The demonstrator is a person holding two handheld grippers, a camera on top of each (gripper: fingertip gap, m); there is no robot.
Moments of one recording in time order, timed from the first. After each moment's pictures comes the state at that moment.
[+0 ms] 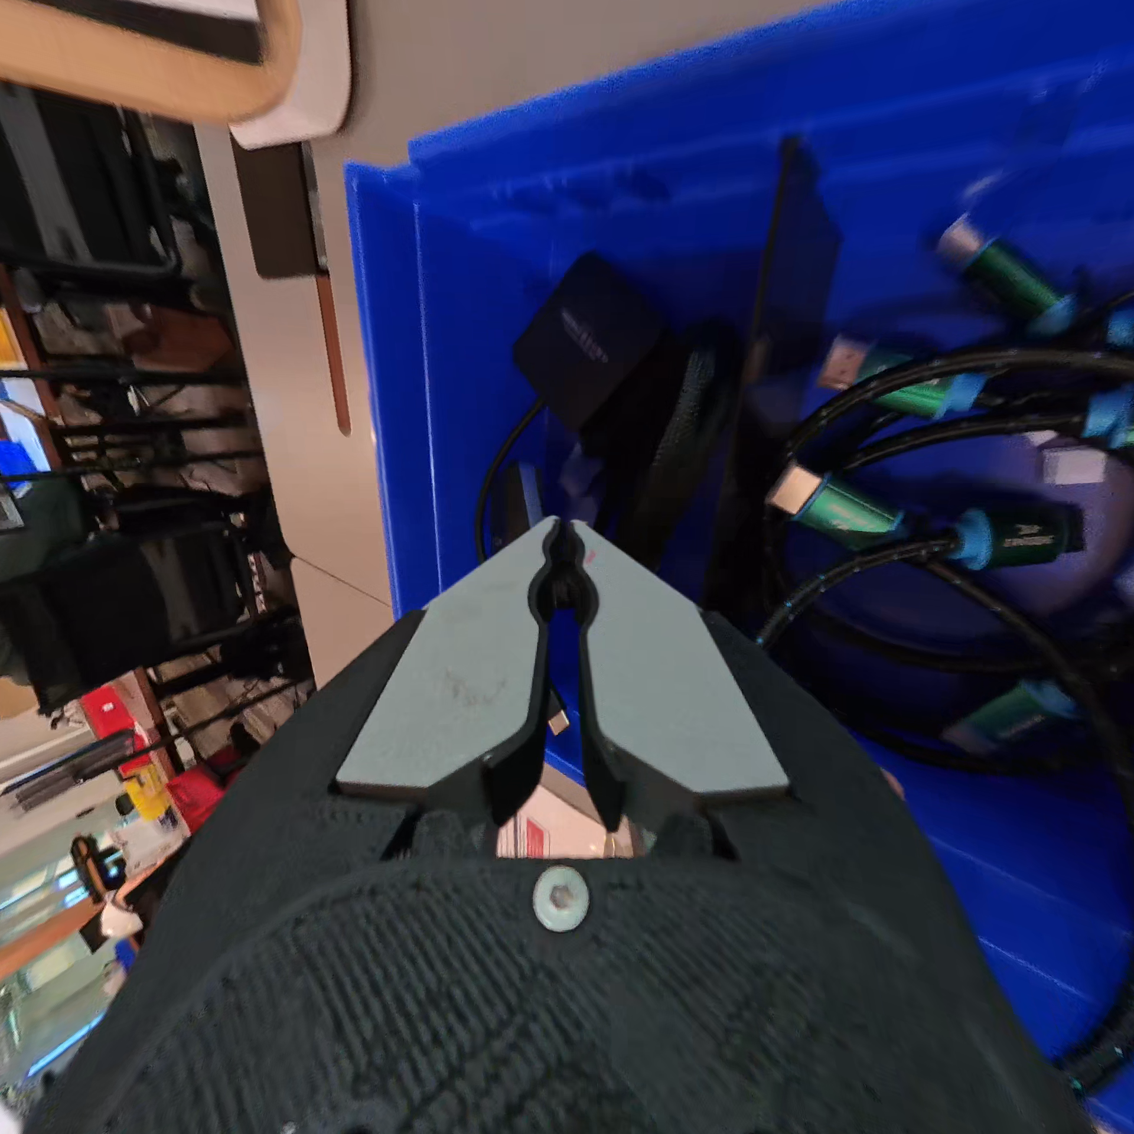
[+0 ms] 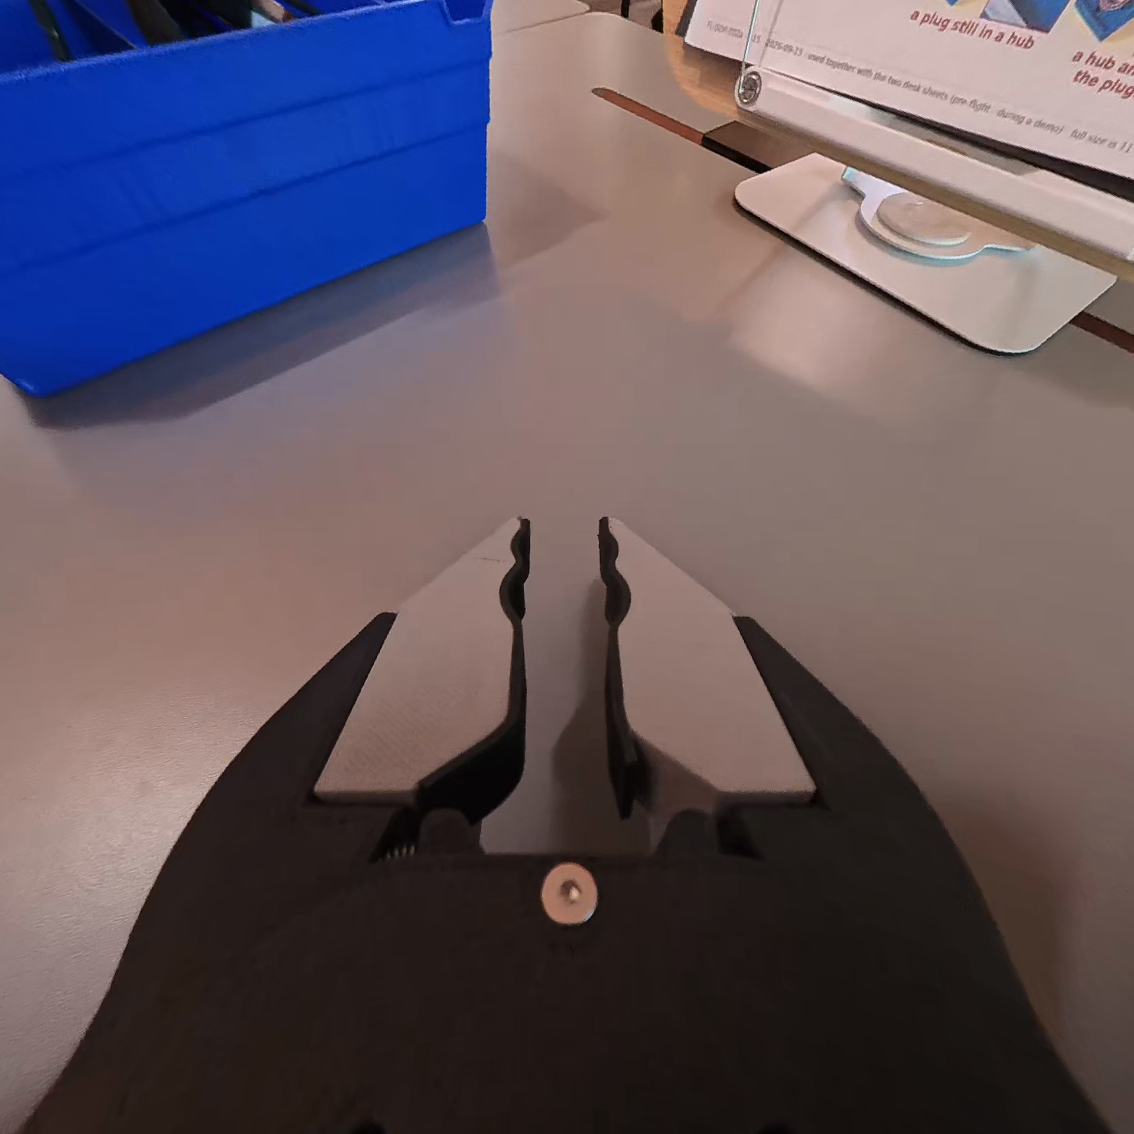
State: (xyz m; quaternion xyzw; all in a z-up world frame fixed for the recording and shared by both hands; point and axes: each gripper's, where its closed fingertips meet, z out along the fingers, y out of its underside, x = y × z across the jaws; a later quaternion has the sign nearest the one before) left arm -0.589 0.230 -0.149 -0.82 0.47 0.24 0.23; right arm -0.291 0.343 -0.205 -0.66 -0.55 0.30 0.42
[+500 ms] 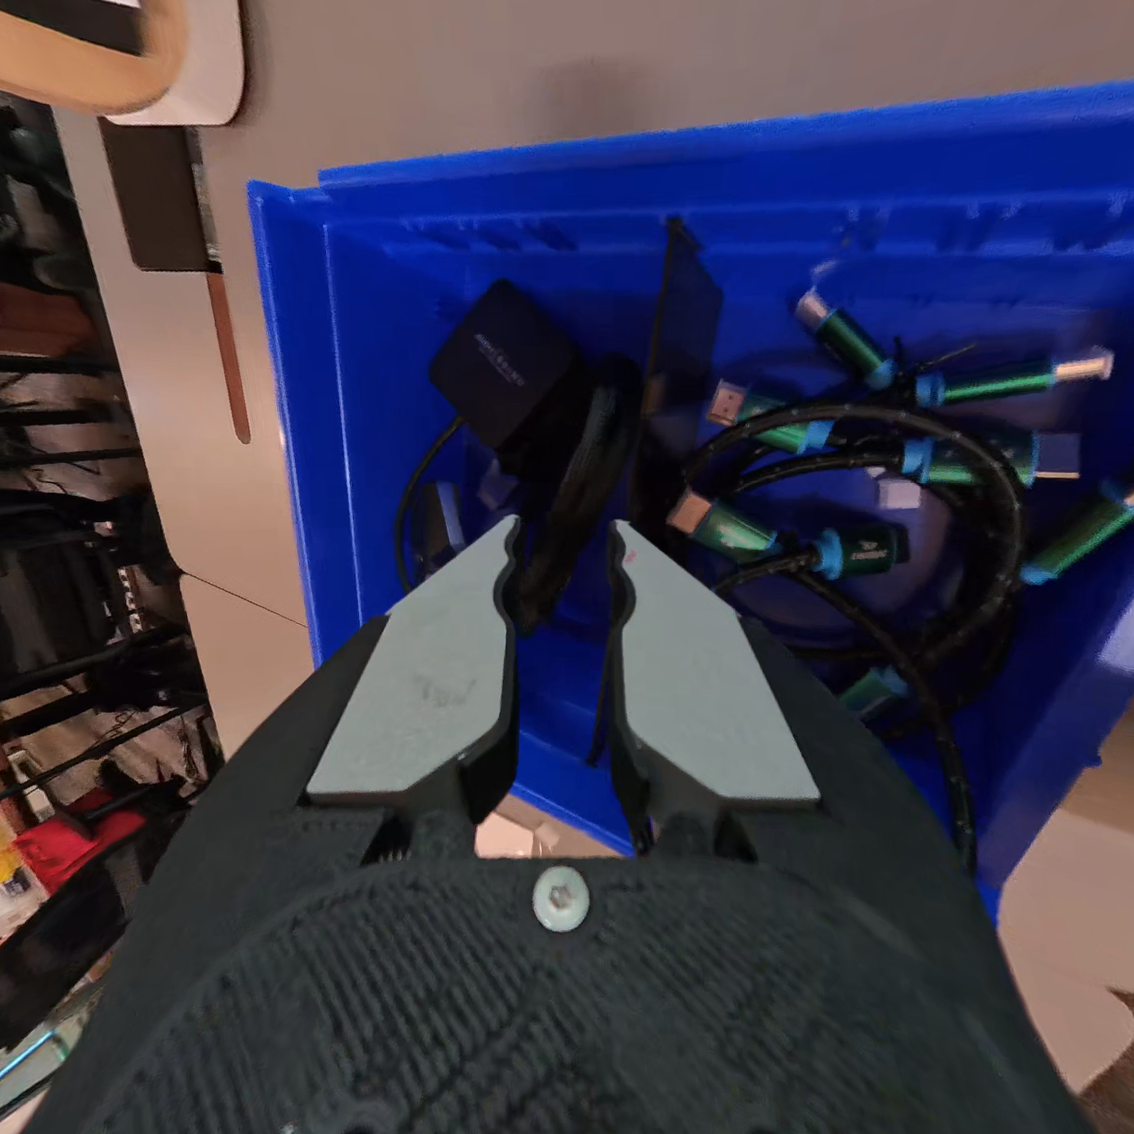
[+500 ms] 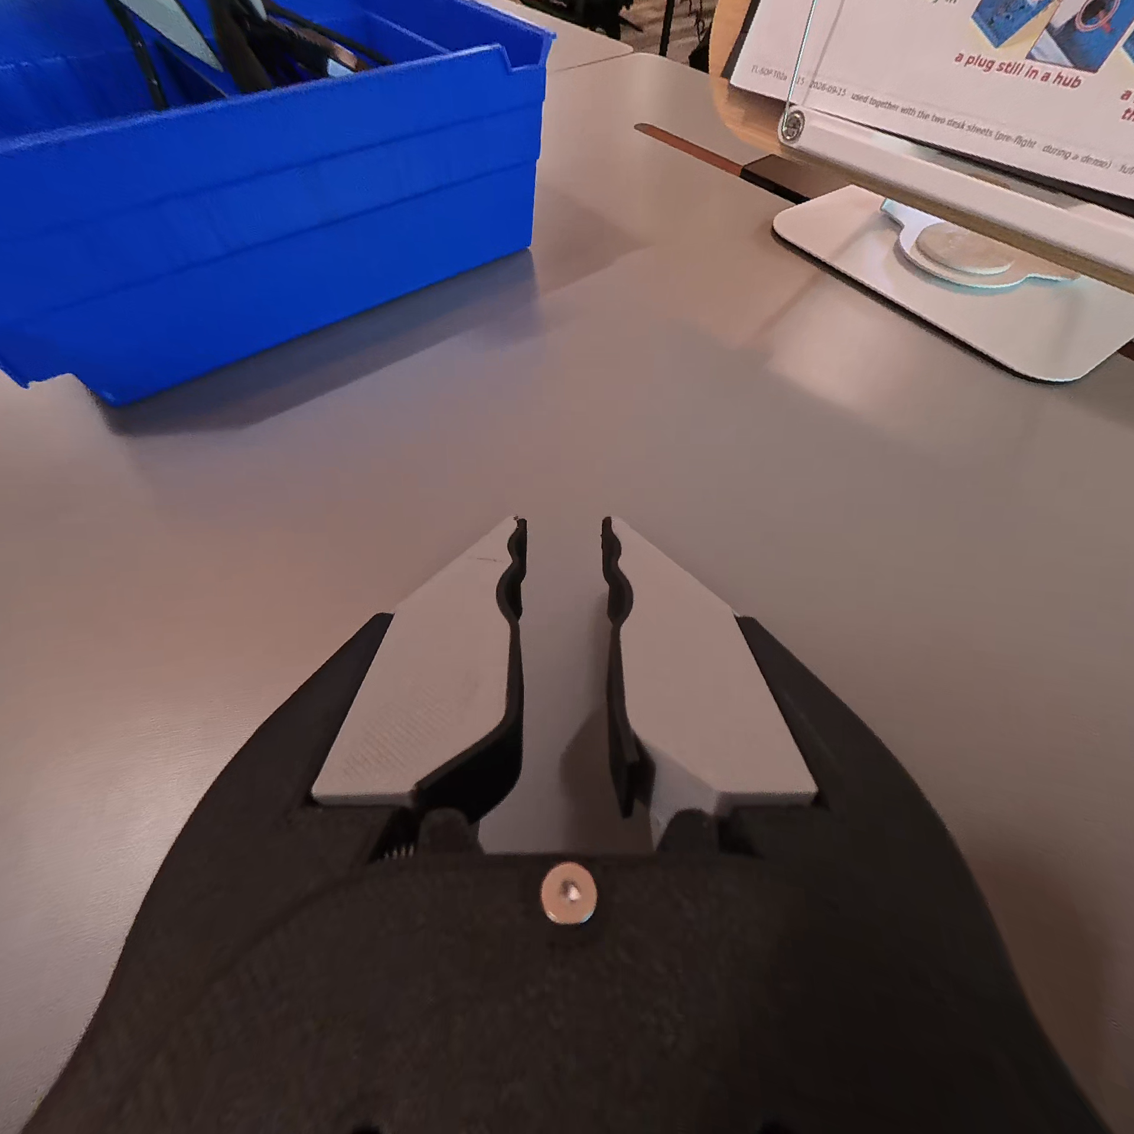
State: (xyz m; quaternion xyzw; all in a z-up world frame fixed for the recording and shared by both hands) left arm -0.565 0.213 -0.155 -0.85 0.46 0.16 0.20; right arm -0.295 0.329 -0.198 -0.64 -0.55 0.33 0.41
